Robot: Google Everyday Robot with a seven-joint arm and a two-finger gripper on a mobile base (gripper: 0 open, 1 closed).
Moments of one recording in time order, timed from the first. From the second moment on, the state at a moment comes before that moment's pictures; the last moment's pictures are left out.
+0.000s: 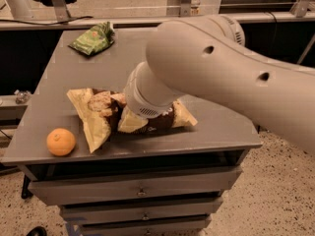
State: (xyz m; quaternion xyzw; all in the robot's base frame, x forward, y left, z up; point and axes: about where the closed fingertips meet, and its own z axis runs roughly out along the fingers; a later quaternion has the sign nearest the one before) arm 0.479 0.063 0.872 -0.68 0.66 0.03 0.32
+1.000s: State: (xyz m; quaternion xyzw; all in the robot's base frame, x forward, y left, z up) arm 0.486 0.043 0.873 -0.68 0.66 0.04 0.32
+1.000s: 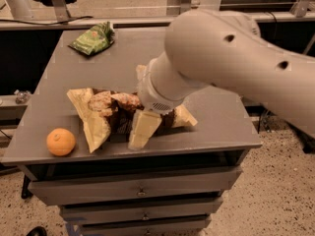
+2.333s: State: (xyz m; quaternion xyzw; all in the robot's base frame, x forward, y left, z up) arm 0.575 -0.205 0.949 -0.65 0.66 0.08 0.37
